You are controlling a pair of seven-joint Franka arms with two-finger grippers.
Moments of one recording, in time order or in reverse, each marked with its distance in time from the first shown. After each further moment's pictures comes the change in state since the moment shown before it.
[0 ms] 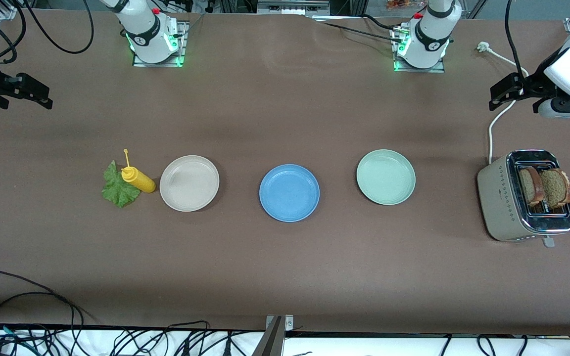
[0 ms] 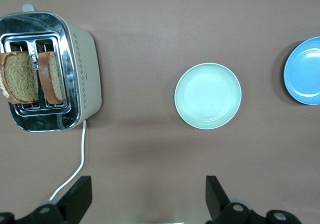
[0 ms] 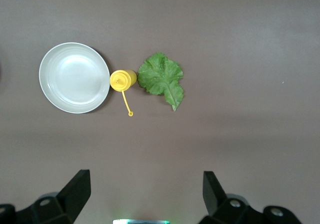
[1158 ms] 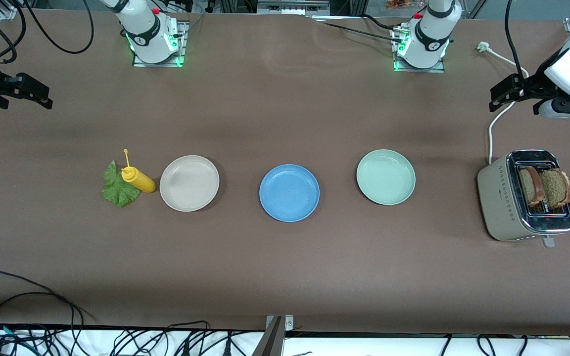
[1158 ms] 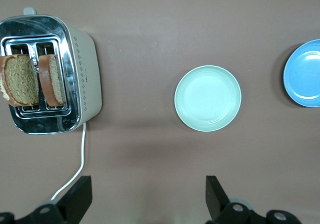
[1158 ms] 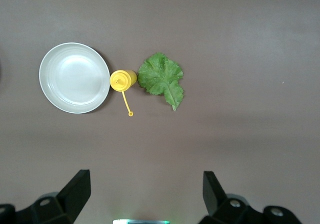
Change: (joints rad) left arm 0.000 0.000 0.000 -0.002 0.000 0.012 0.000; right arm 0.000 0.000 0.000 0.001 0.000 0.000 0.000
